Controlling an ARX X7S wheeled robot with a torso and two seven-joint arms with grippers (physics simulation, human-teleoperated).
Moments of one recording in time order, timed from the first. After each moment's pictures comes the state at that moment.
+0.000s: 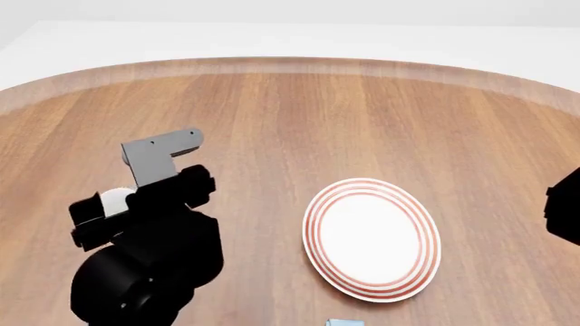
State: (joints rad) left arm -0.68 -0.03 0.14 0.34 -0.57 -1.25 -1.31; right arm 0.07 0.35 0.27 -0.81 0.45 -0.13 0.22
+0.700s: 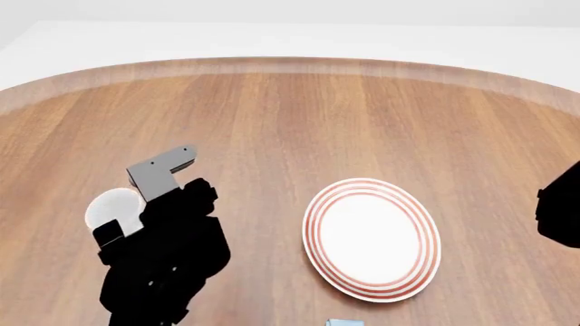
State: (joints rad) left arm -0.65 -0.06 0.17 0.03 -0.66 -0.87 -1.34; right arm 0.06 0.36 0.25 -0.82 0.45 -0.13 0.24
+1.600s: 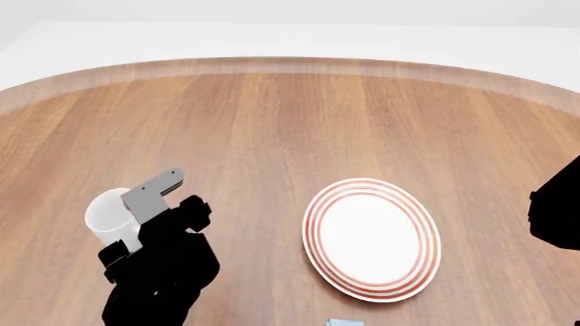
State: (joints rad) left arm -0.58 -0.11 0.19 -0.17 -0.68 -0.58 -1.18; right arm 0.05 0.37 0.23 -0.81 0.44 -0.14 0.25
